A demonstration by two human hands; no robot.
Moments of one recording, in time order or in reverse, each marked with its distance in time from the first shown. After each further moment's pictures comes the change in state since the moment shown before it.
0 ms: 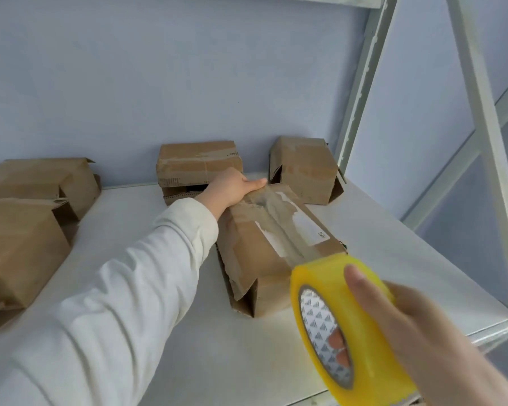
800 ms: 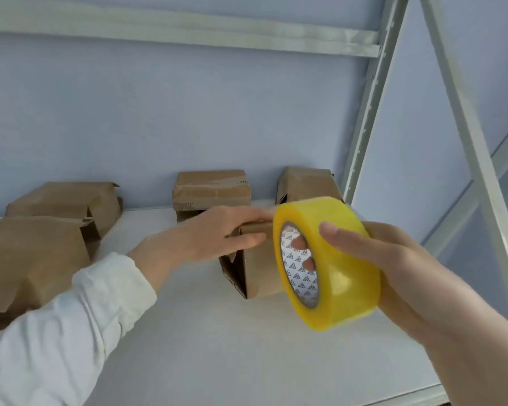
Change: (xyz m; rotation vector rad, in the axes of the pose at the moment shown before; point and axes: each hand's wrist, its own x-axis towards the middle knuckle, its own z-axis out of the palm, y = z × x) left_hand -0.106 0.003 -0.039 0.156 -0.161 0.614; right_hand 0.027 -0.040 -0.022 0.168 -0.357 -0.265
